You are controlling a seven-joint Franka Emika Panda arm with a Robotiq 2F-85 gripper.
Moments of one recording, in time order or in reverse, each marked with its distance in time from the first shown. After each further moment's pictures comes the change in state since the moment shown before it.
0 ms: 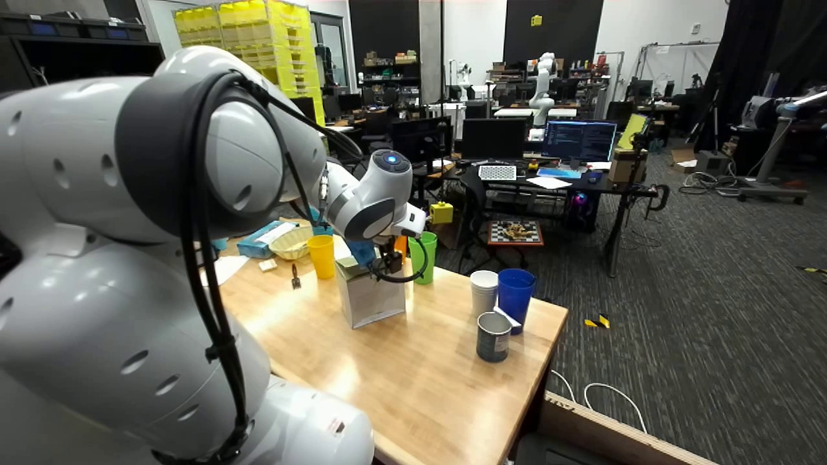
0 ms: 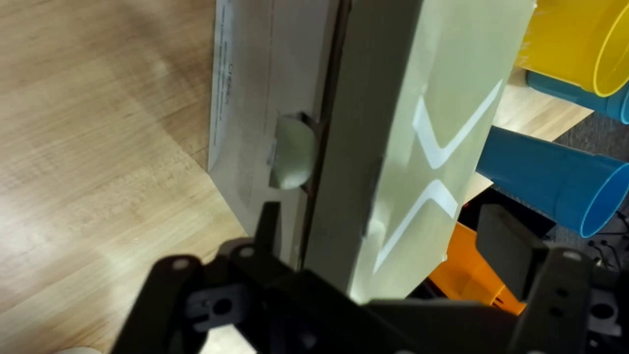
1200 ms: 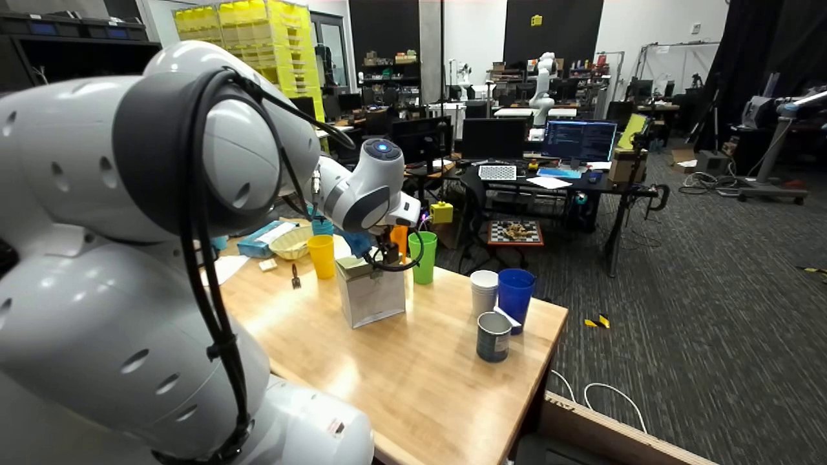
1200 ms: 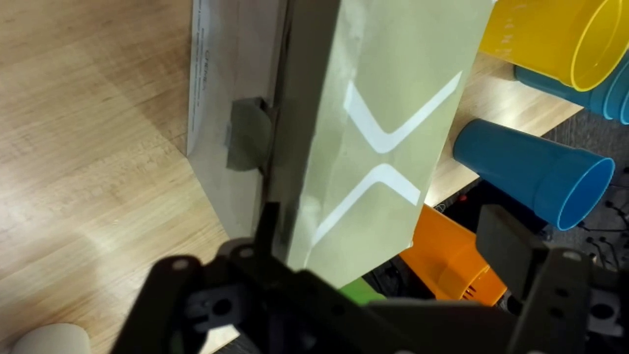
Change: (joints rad) arm -0.007 -0.002 0.030 0.037 -0.070 -0.001 0.077
